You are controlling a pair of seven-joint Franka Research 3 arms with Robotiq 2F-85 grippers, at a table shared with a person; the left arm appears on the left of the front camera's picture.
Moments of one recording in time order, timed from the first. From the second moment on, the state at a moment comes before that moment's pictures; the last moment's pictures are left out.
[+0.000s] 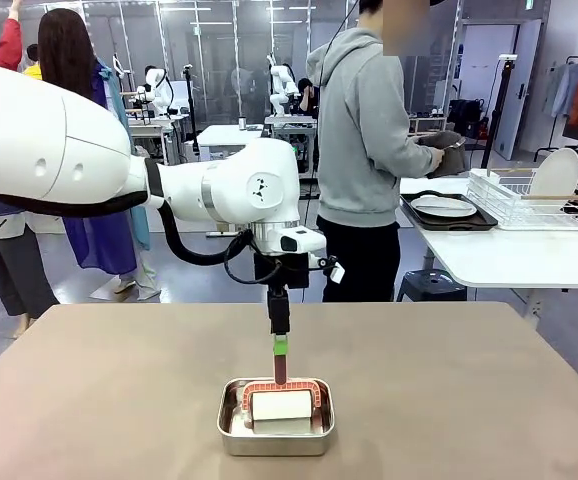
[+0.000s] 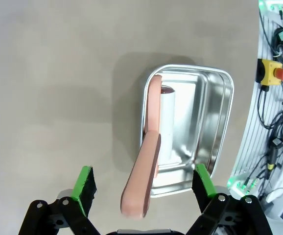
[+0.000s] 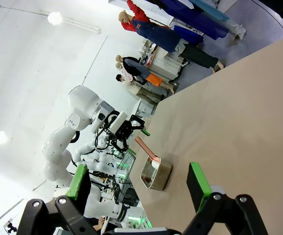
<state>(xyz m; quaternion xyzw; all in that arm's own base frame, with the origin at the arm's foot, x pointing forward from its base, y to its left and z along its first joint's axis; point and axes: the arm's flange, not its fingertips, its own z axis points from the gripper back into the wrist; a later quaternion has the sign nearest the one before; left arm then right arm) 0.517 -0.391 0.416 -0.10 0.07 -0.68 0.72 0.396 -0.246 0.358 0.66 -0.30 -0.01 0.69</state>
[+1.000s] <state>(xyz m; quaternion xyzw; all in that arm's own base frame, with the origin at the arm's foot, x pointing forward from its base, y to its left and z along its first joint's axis) 0.513 -0.390 0.413 -0.11 0.10 -0.68 0.72 0.396 -0.246 0.358 0.66 -0.30 -0.01 0.69</state>
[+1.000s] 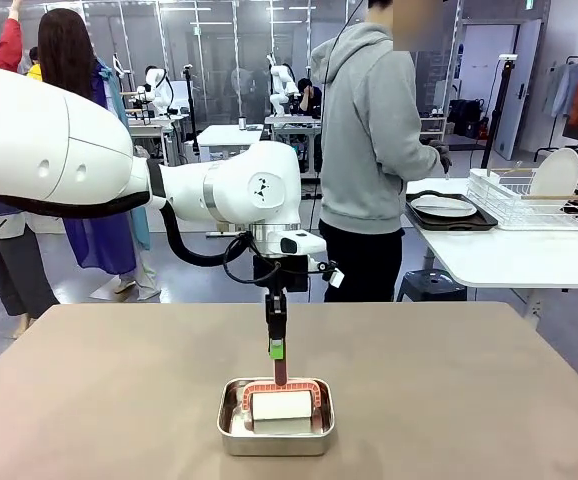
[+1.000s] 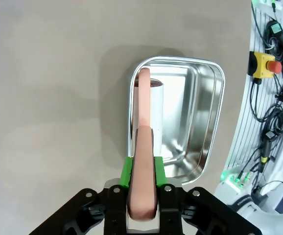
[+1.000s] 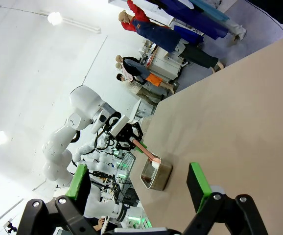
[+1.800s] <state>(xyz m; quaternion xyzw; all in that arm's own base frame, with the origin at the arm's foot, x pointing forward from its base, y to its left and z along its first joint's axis) 0.482 -0.254 0.511 -0.26 0.06 -0.49 0.83 0.396 -0.246 0.358 0.66 -0.30 -0.01 0.69</state>
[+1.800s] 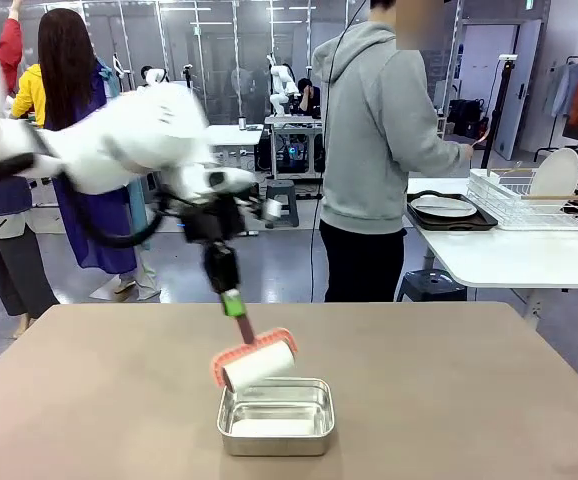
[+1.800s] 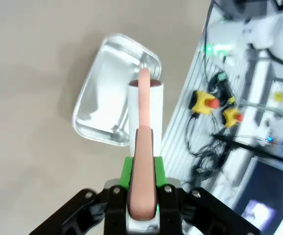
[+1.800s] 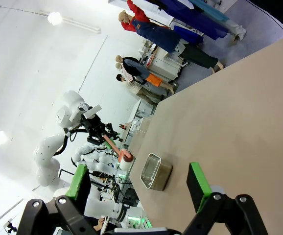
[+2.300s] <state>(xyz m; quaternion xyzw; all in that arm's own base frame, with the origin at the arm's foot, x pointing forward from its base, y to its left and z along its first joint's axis) 0.463 -0.077 0.461 -0.33 -0.04 -0.17 0.93 0.396 -0.246 0.358 0.66 -0.30 -0.01 0.69</state>
